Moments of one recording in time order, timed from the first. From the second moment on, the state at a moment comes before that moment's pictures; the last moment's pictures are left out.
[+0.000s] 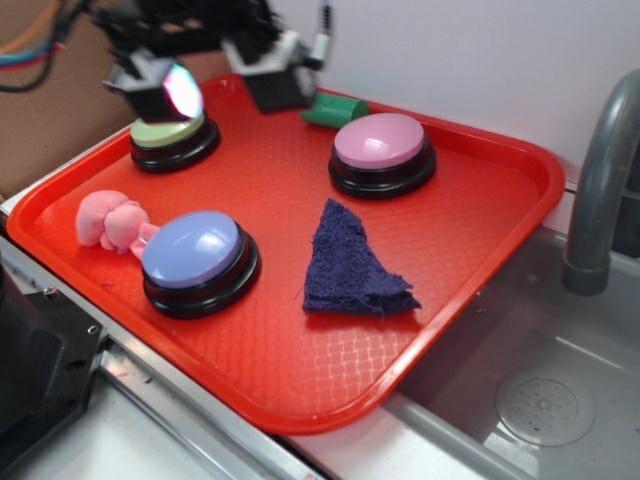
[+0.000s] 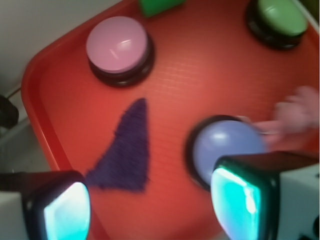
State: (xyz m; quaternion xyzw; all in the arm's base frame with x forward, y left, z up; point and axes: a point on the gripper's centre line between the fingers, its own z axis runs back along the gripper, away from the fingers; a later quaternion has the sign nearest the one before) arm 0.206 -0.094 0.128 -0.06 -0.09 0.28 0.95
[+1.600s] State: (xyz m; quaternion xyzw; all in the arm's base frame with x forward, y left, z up) arm 0.226 -0.086 0.027 -0.04 -0.06 0.42 0.91
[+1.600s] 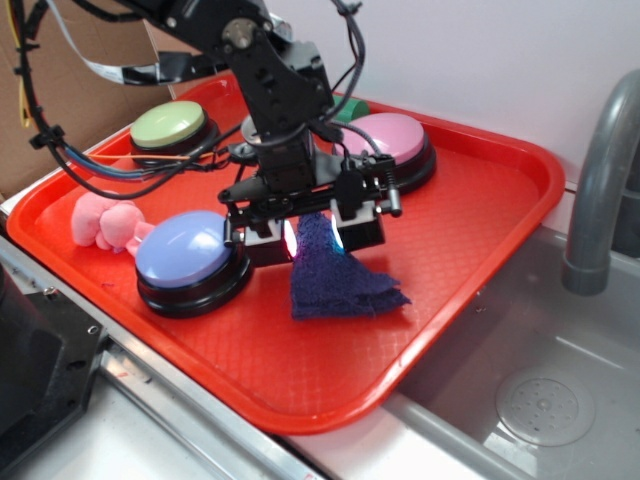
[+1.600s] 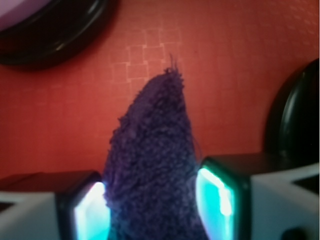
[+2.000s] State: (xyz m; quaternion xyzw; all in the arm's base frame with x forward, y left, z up) arm 0.230 -0.084 0.030 -0.04 -0.06 0.41 0.91
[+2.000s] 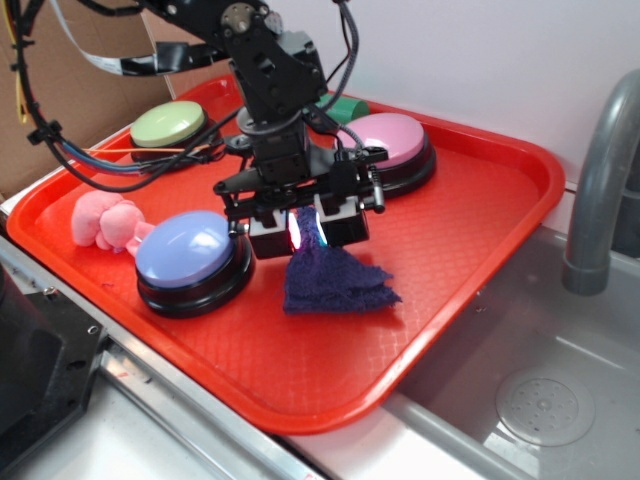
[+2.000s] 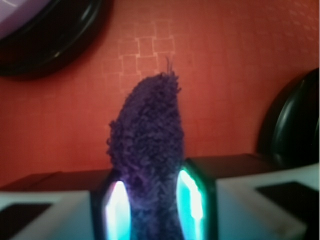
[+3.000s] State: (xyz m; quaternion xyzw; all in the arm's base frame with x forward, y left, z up) arm 0.229 -0.086 0.064 -0.03 -0.01 0.25 0.97
